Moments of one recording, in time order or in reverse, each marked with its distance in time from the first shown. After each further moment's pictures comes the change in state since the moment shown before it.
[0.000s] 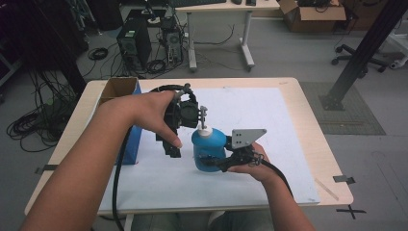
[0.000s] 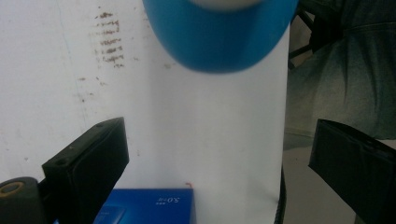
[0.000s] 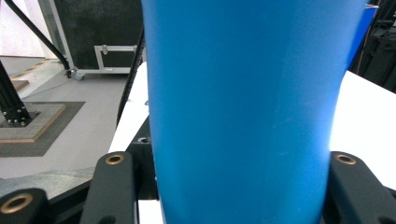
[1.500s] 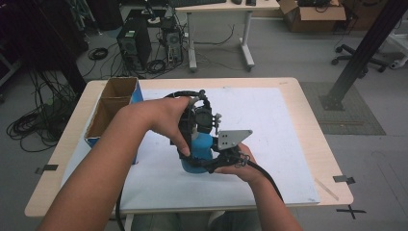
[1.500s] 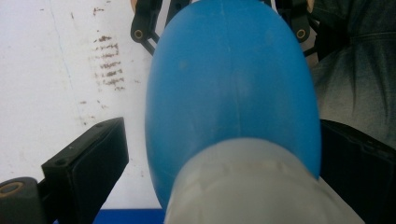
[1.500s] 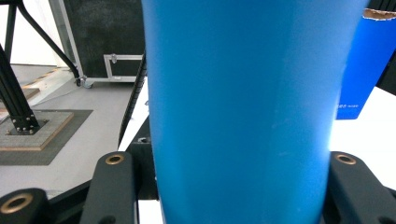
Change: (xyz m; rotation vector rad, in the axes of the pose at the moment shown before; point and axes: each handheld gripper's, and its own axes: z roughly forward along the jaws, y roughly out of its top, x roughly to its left) left arm -0.002 0.027 0.016 0.011 0.019 0.026; right arm 0.002 0.005 0.034 -0.039 0.037 -0.003
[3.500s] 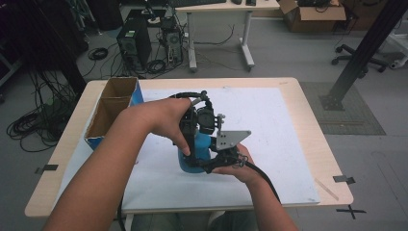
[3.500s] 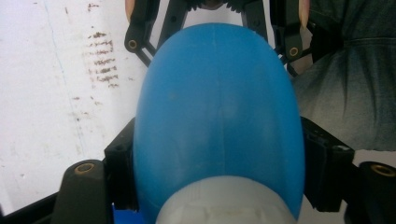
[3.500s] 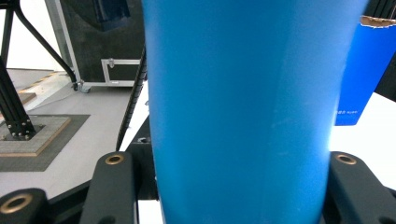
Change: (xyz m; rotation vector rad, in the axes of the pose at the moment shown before) left arm -0.004 0.006 -0.003 0.017 -0.015 -0.030; right arm 0.003 0.003 0.004 -0.020 -0.013 -0.001
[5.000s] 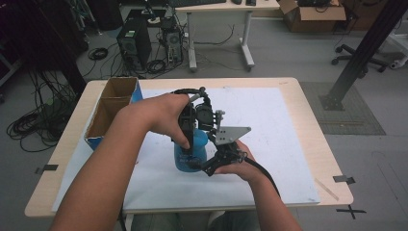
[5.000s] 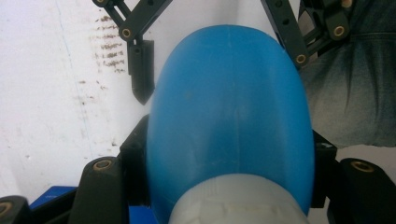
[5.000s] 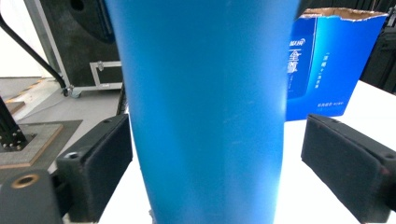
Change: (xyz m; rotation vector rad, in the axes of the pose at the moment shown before) left arm 0.004 -0.002 -0.006 0.042 0.009 -0.038; right arm -0.002 0.009 -0.001 0.028 -0.047 0.061
